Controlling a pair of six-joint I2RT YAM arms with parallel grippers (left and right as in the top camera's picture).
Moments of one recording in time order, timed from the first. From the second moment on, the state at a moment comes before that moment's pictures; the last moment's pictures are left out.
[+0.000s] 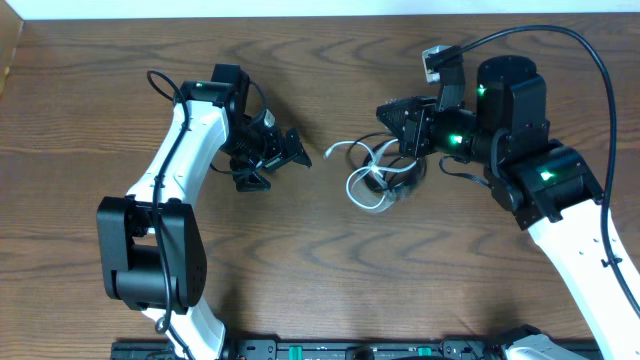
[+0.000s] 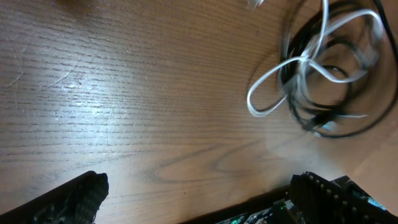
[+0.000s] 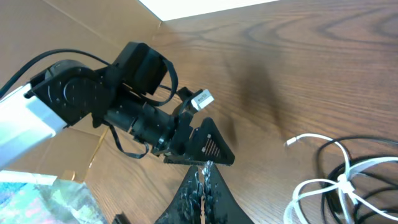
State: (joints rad) left arm -0.12 1.87 1.45 -1.18 0.54 -0.38; right arm 0.38 1.31 1.31 -0.53 -0.53 0.49
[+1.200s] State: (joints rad) left arm -0.12 1.87 1.45 -1.16 0.54 -0.38; right arm 0.59 1.96 1.31 -0.67 -0.40 0.39
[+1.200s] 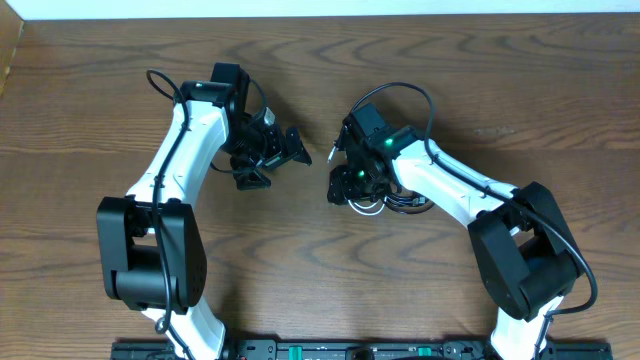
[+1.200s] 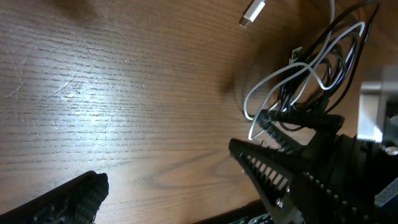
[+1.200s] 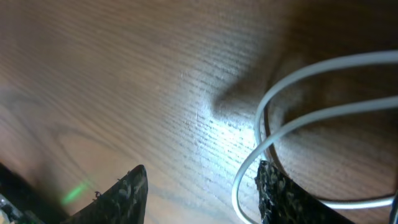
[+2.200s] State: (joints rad) left arm -0.12 1.87 1.45 -1.15 0.54 -0.38; right arm 0.41 1.83 1.45 -0.46 -1.24 0.34
